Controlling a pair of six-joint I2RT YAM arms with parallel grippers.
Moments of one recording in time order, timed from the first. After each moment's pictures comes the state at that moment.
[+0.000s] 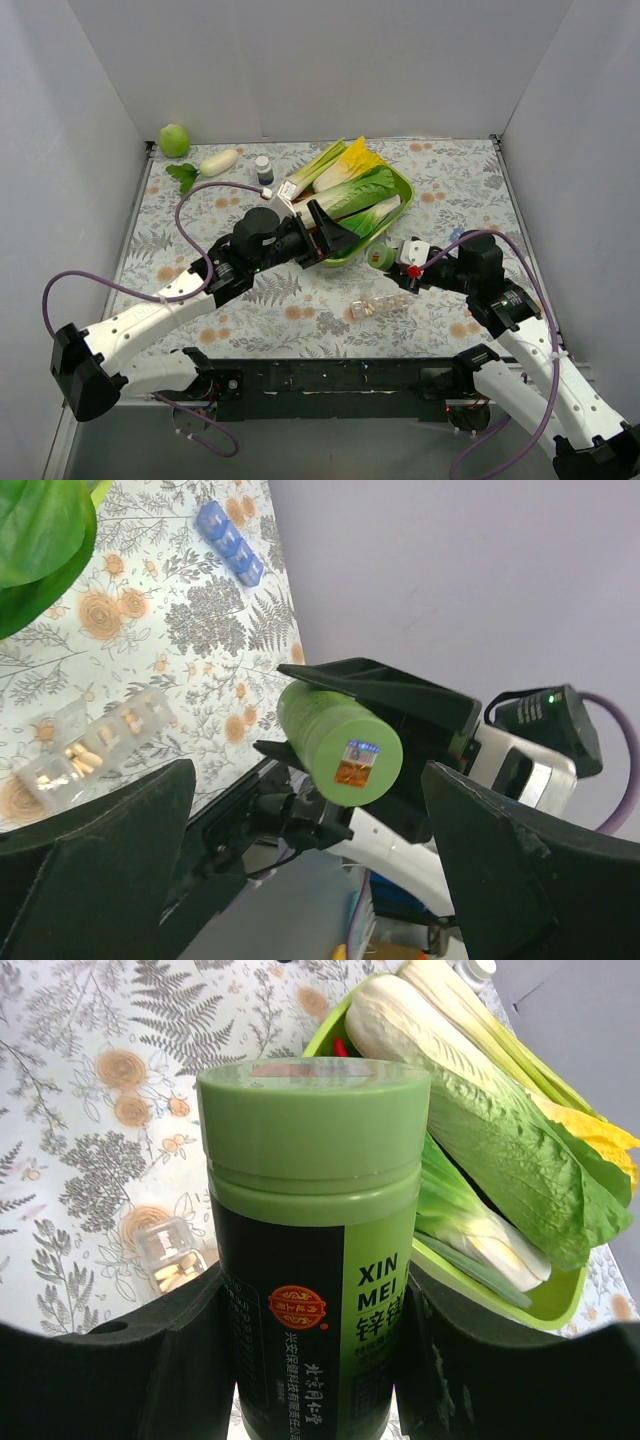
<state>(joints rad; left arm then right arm) -0.85 1.09 0.93 -0.08 0.15 -1.10 0.46 0.67 0.66 -0.37 -0.66 -0.67</state>
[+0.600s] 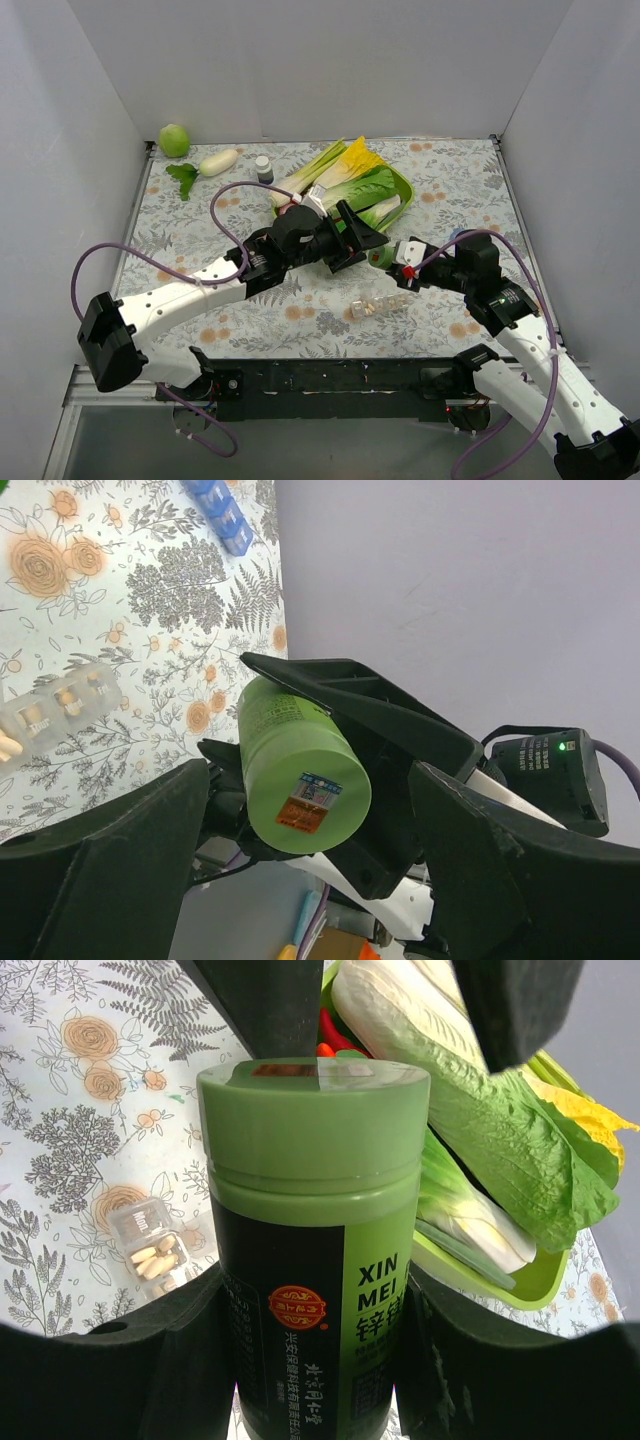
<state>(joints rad) -0.96 1.31 1.07 -0.07 0.06 -1.29 0.47 0.69 0.66 -0.38 -0.57 -0.74</state>
